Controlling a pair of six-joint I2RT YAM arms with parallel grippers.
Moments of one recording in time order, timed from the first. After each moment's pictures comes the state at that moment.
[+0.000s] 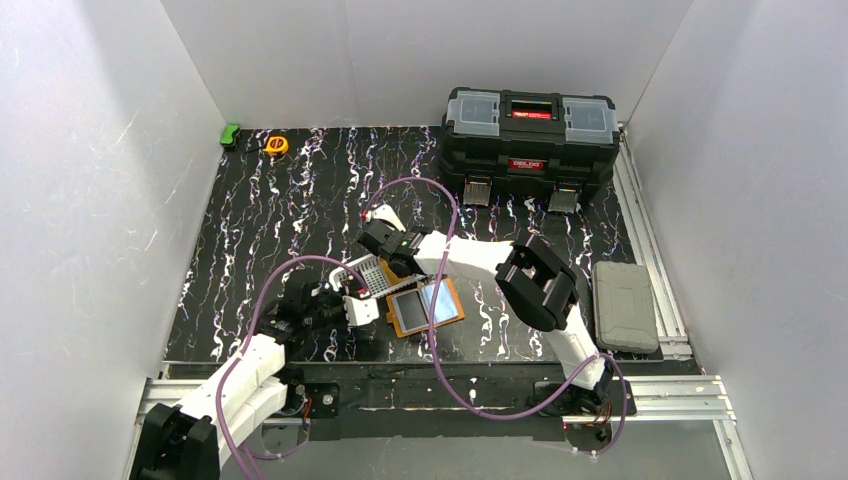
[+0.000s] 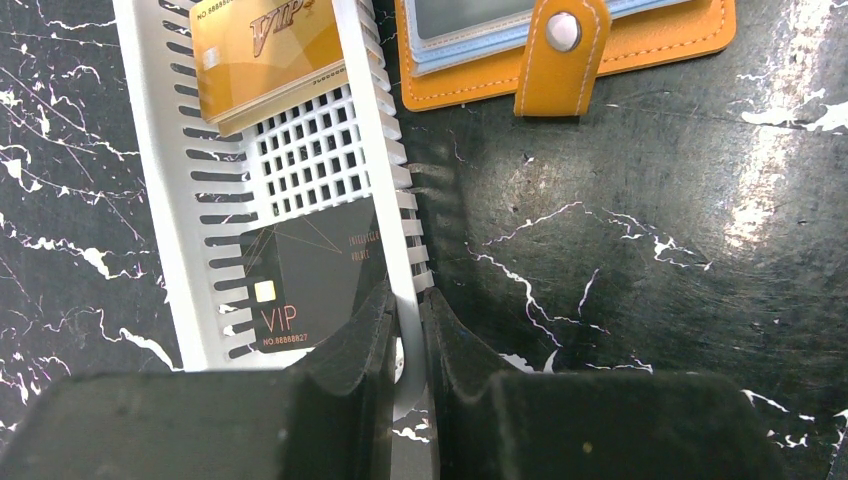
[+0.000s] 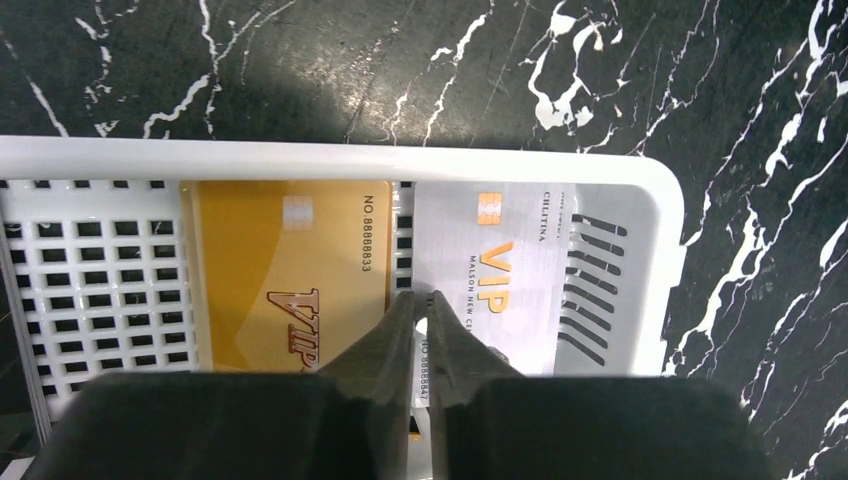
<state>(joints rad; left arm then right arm) -0.34 0.79 0.22 -0.19 0.49 1.00 1.05 2.14 1.62 -0.59 0.50 0.32</state>
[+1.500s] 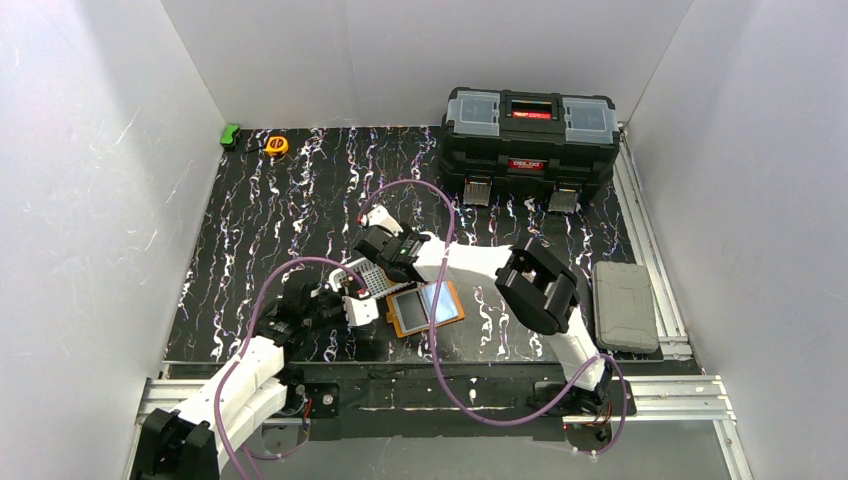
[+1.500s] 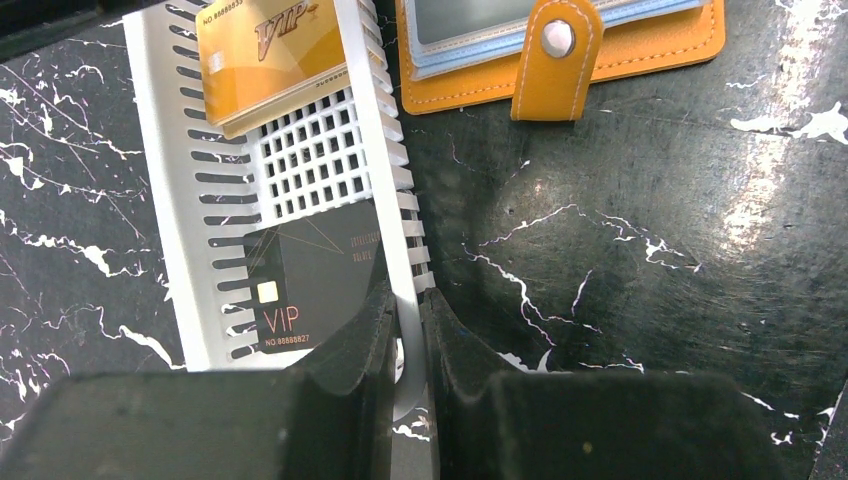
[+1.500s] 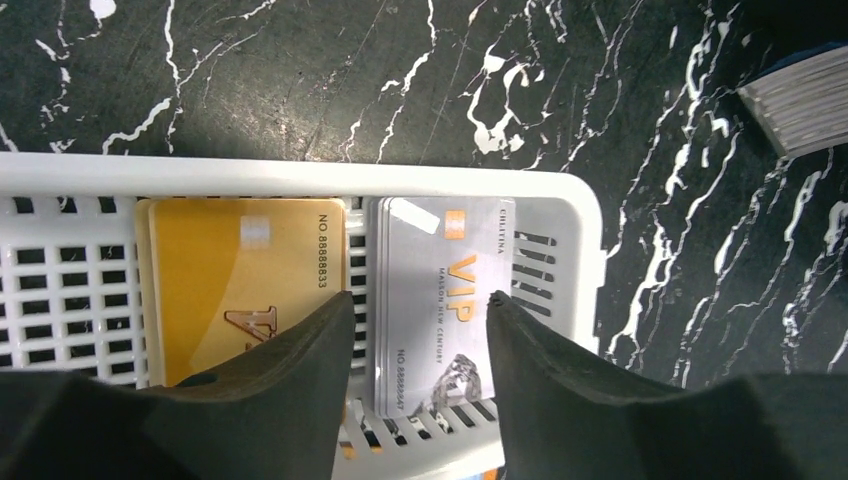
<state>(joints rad) -0.34 0.76 0.22 -0.21 0.49 0.99 1.09 2.11 1.57 -0.51 0.65 0.23</state>
